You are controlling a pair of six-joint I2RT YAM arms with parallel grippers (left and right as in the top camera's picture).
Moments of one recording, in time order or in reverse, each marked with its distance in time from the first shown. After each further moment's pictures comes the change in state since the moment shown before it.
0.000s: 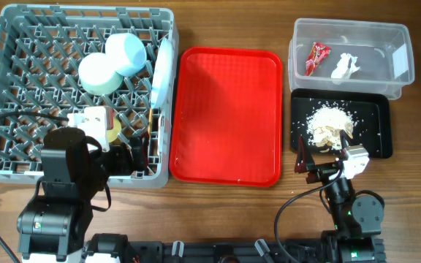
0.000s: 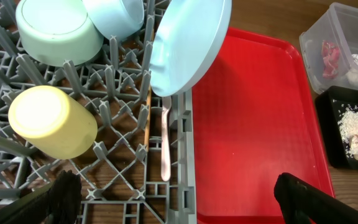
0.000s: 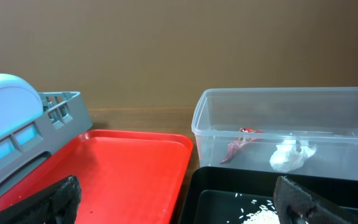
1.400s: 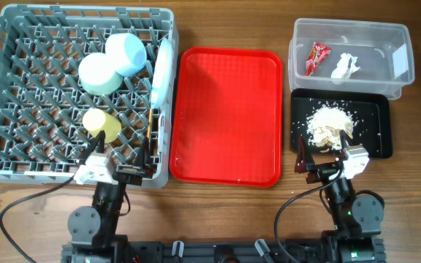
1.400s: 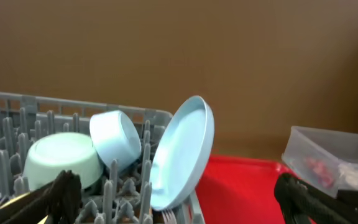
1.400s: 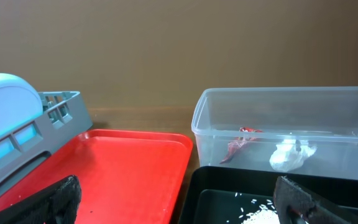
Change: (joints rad) left arm 0.000 -0.728 -0.868 0.962 -0.058 0.008; right arm 0.000 0.000 0.000 -0.002 0.000 0.000
